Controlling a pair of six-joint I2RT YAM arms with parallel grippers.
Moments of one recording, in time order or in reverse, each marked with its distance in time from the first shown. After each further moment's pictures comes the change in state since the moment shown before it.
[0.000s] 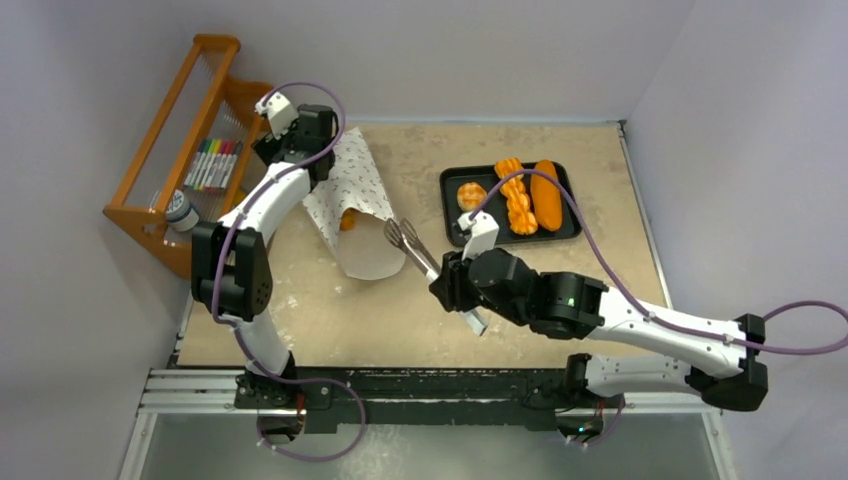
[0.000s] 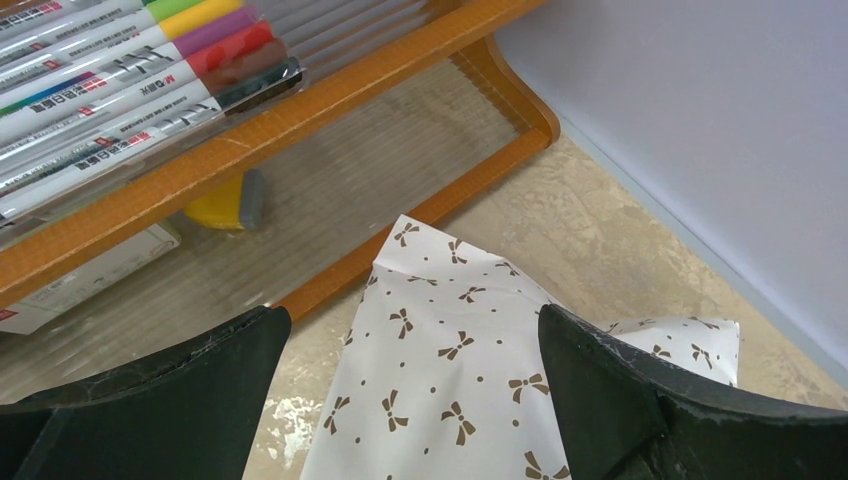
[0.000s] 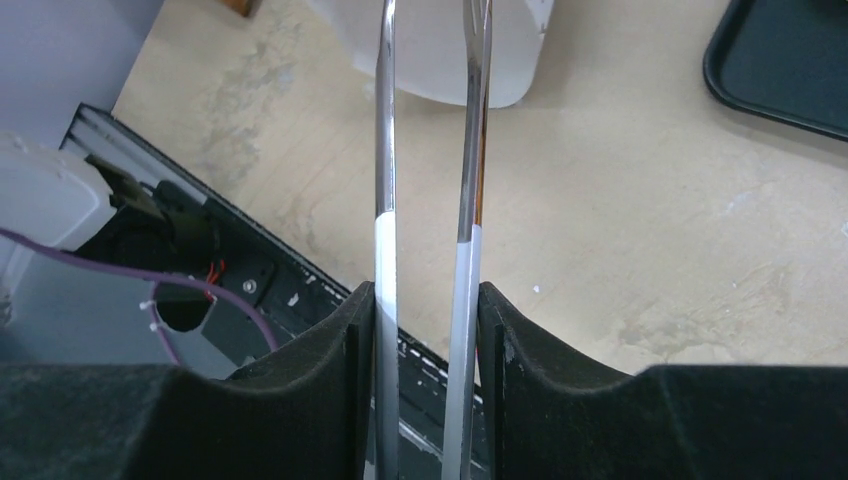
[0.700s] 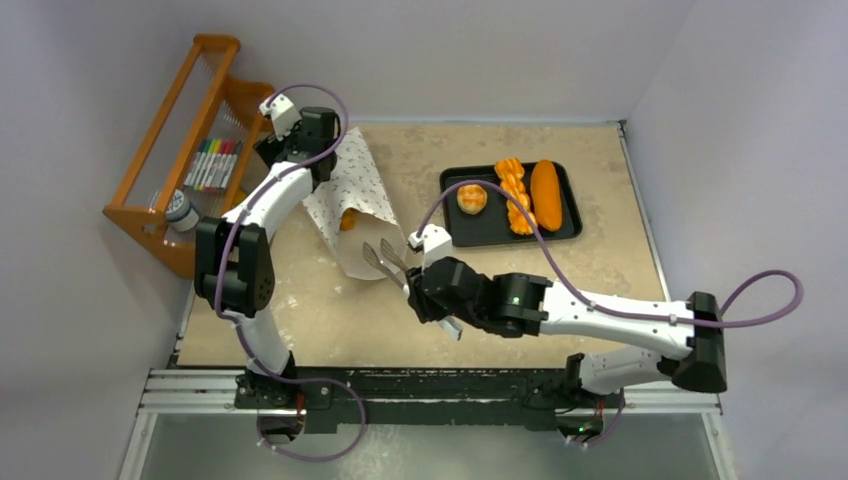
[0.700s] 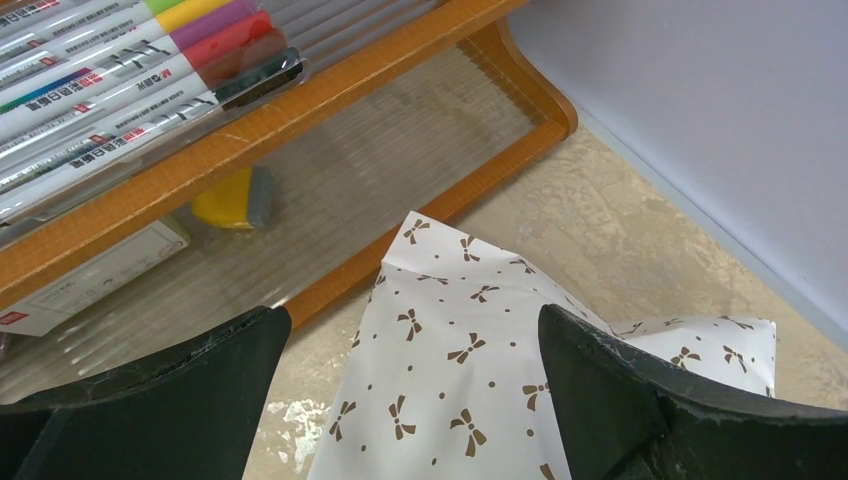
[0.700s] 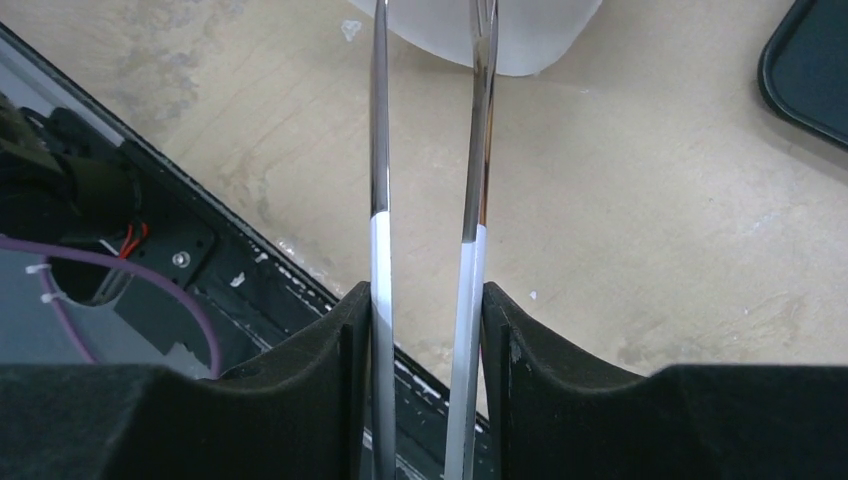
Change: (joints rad) left arm 0.000 0.030 0.005 0.004 -0.017 0.026; right arm 0.066 0.195 0.022 0.055 -0.013 -0.094
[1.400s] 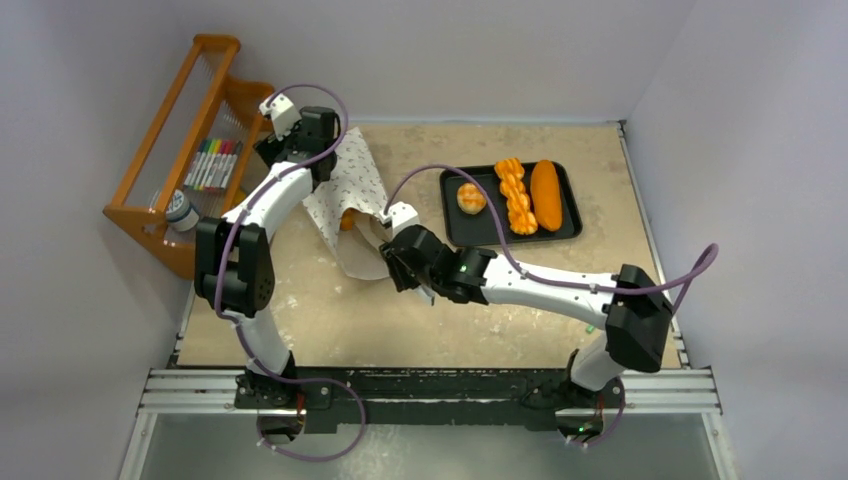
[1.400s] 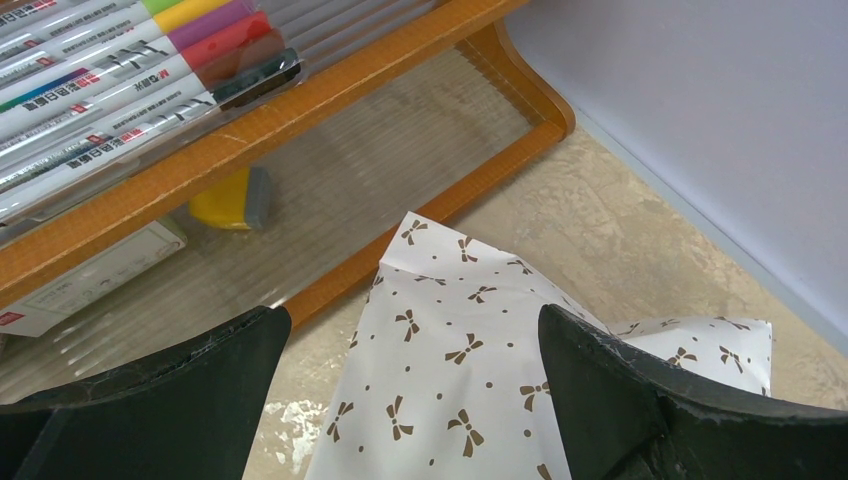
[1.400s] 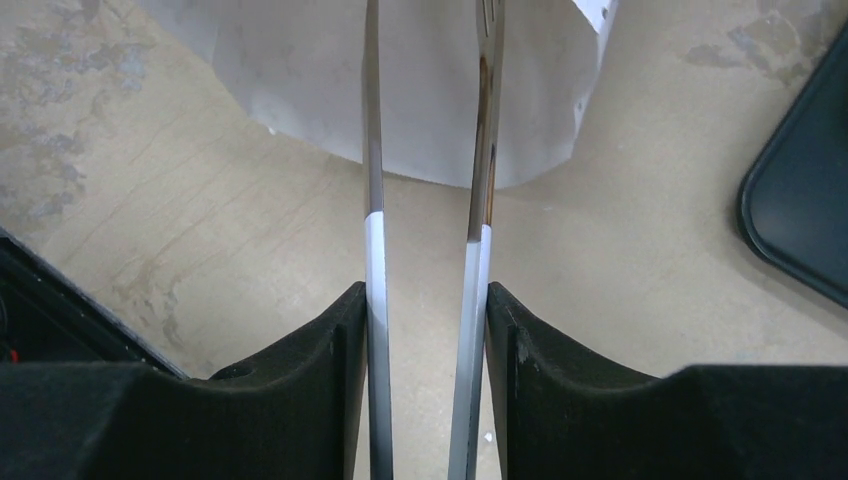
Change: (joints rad) left arm 0.000 0.000 0.000 0.005 0.002 -0.002; right arm -0.174 0.320 0.076 0.228 -0.065 -0.184
